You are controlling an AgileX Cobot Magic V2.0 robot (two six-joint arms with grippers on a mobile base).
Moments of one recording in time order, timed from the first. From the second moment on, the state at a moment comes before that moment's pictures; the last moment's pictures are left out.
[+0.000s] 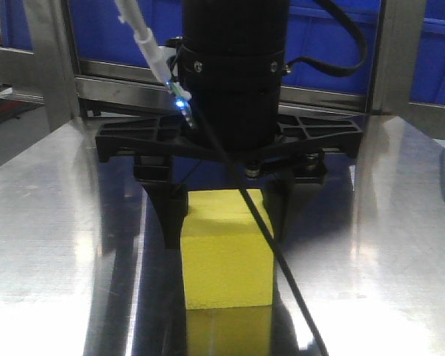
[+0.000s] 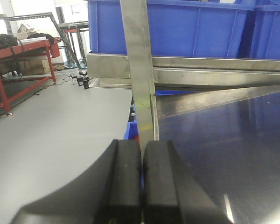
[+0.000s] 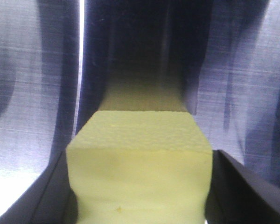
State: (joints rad) left arm -0.03 0.00 0.01 0.14 0.06 -0.09; right arm 0.92 1.78 -1.34 -0.08 1.00 0.91
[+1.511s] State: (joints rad) left arm -0.03 0.00 0.01 0.14 0.06 -0.09; right arm 0.09 0.46 -0.39 0.01 0.28 0.03
